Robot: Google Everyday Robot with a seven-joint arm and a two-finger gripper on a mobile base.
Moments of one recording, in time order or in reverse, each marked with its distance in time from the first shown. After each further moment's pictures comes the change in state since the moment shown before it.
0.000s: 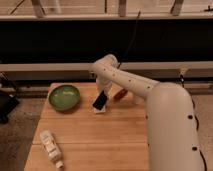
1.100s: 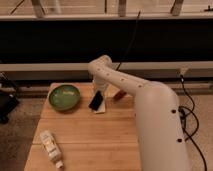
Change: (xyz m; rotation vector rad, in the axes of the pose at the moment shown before) arm -0.004 -0.011 0.015 -0.058 -0.023 -0.020
